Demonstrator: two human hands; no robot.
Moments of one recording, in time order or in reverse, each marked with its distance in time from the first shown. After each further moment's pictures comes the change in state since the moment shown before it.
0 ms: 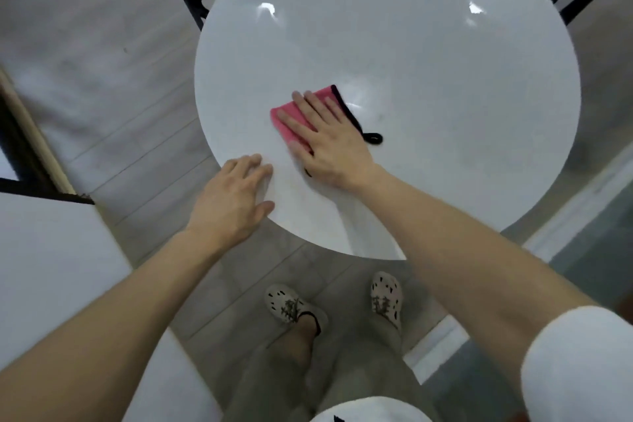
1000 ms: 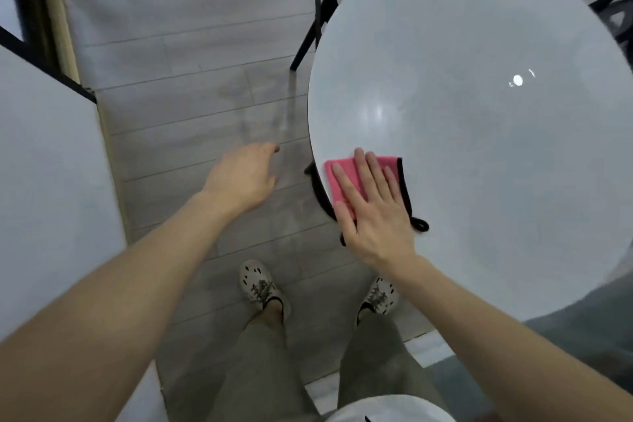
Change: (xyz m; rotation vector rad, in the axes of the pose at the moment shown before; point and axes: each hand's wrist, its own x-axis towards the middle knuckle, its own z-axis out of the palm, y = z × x) left_hand -0.022 -0.105 0.020 -0.299 -0.054 -0.382; right_hand -0.057 -0.095 -0.006 -0.062 -0.166 -0.104
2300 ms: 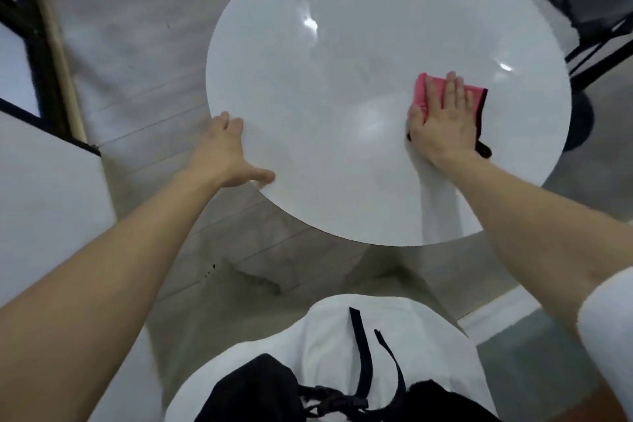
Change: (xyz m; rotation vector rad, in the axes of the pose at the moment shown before) left_hand -0.033 0.147 0.027 0.104 0.053 -0.143; right_hand -0.041 0.265 -0.032 0.073 0.063 0.603
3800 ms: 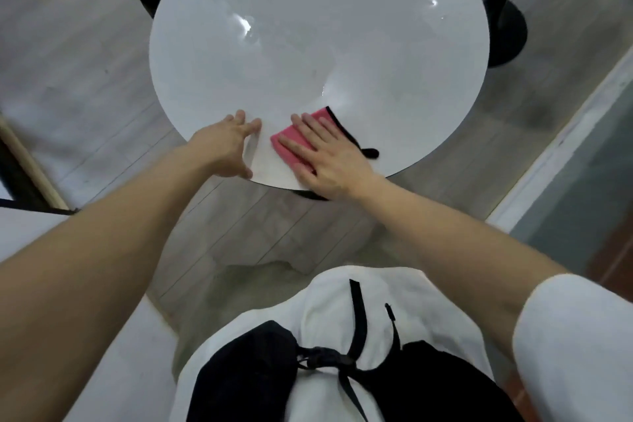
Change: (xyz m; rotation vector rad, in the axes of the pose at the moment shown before) left_hand 0.004 0.035 -0.008 0.565 -0.185 0.457; right_hand -0.165 -0.094 0.042 0.055 -0.022 -0.471
